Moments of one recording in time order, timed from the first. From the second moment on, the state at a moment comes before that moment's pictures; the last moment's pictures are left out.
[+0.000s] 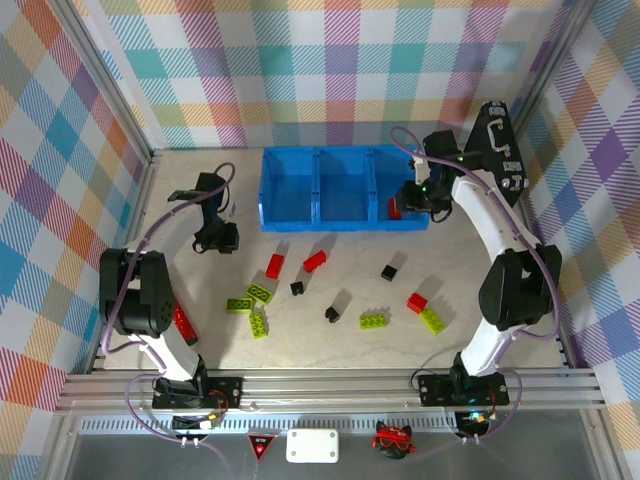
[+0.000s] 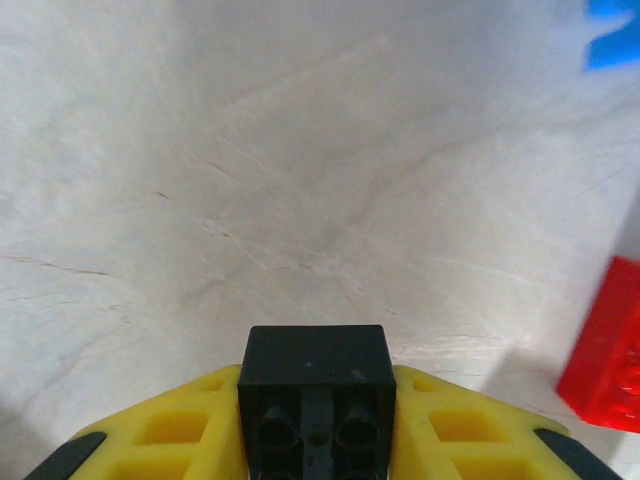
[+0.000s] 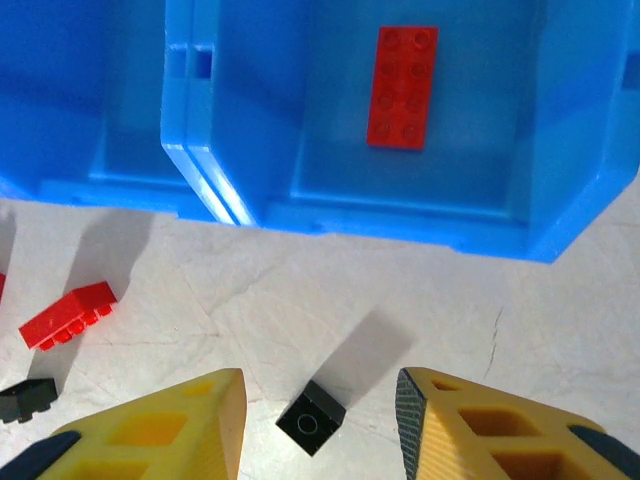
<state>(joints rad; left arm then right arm) -0.11 1.68 1.27 -0.90 -0.01 -0.06 0.21 1.73 1.61 -1.05 -0.19 0.15</state>
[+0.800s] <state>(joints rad) -0.45 1.98 1.79 -0.90 -0.08 -0.24 0.21 1.55 1.43 -1.07 -0.11 0.14</state>
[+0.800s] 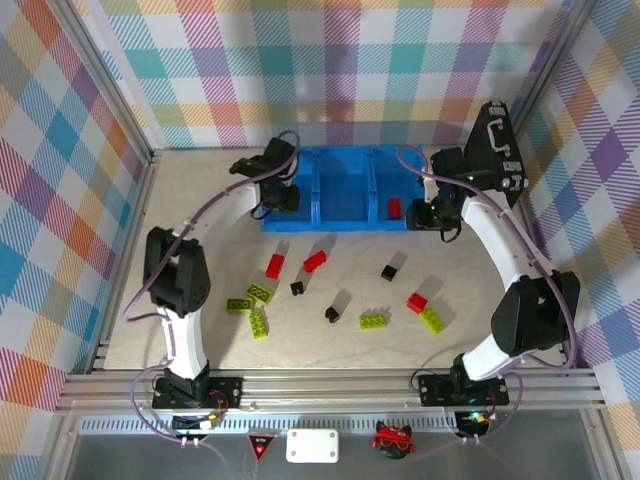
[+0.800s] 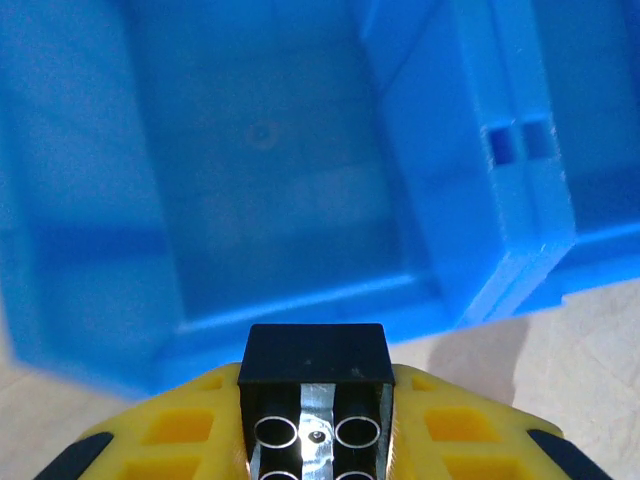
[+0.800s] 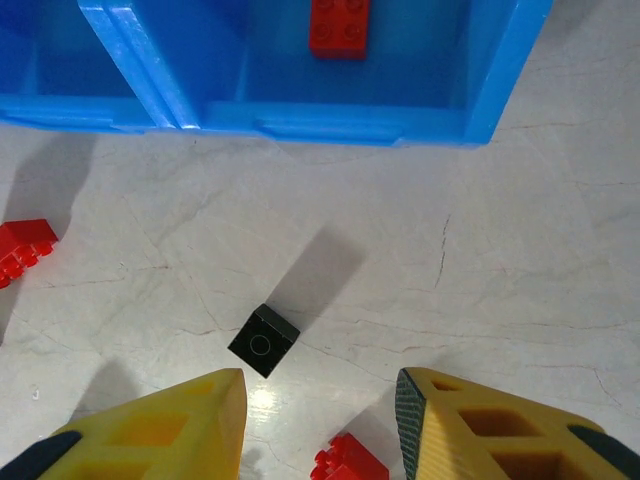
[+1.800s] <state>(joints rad) -0.40 2.30 1.98 -0.93 -0.09 -0.24 0.21 1.52 1.42 -1.11 -0.11 0.15</state>
